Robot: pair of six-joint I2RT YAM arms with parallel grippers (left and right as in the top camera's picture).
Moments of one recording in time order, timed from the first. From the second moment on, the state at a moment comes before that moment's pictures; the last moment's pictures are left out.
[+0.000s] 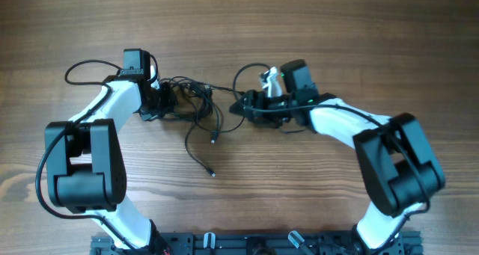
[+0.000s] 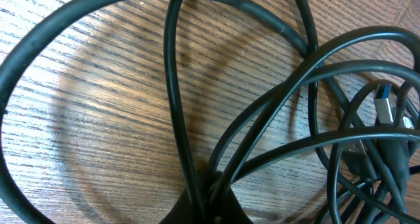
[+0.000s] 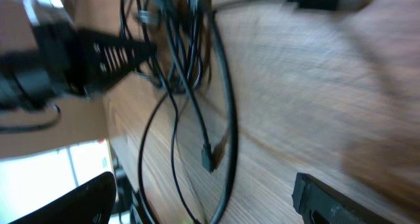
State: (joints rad) left arm 0.02 1.88 1.09 -0.56 0.20 -0.40; right arm 0.43 1.90 0.95 0.03 -0.80 0.71
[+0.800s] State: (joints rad) left arm -0.08 1.88 1.09 -0.54 0.21 -0.37; right arm 0.47 1.61 0.95 0.22 -0.87 0.68
